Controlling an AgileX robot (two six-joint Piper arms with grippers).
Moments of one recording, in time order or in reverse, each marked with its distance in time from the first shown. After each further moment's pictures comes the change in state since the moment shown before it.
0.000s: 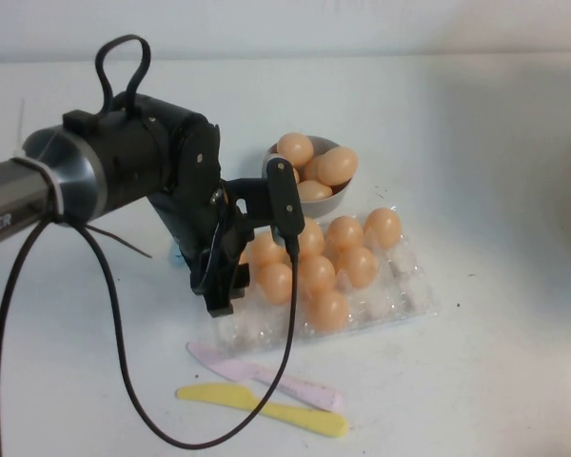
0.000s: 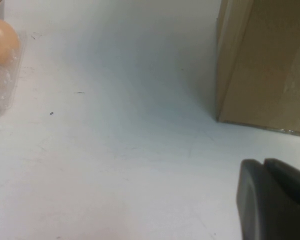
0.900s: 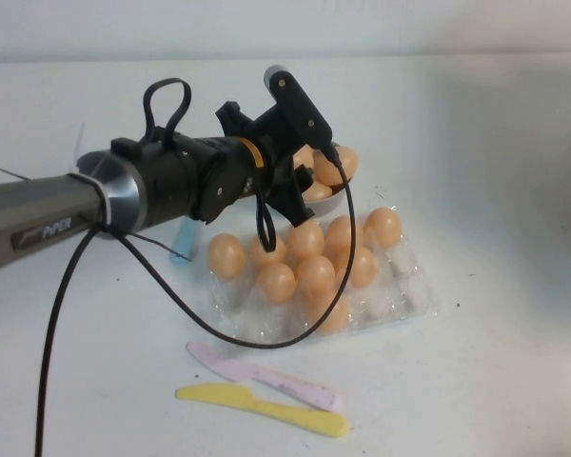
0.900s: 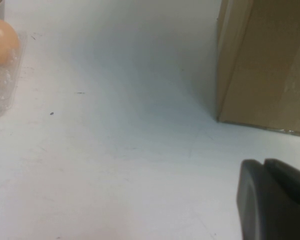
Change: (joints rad) right arm 0.000 0.000 0.000 0.000 0.000 0.000; left arm 0.003 0.120 0.000 0.071 -0.824 -0.395
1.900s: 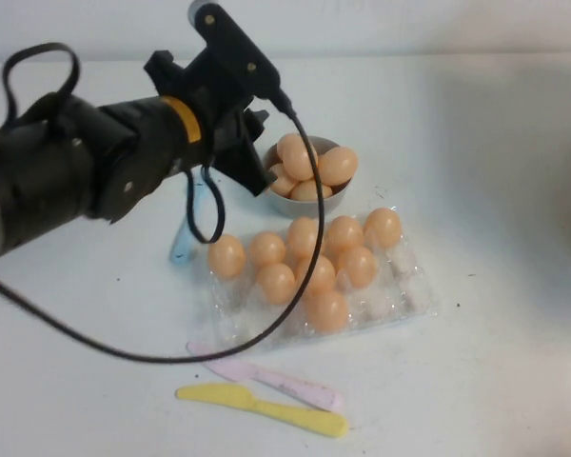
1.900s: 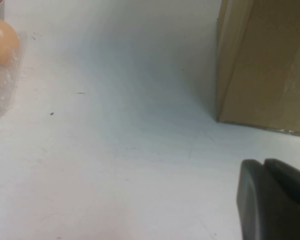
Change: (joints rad) right arm 0.000 0.000 0.000 0.000 0.000 0.000; left arm 0.021 -0.319 0.160 0.162 0.025 -0.227
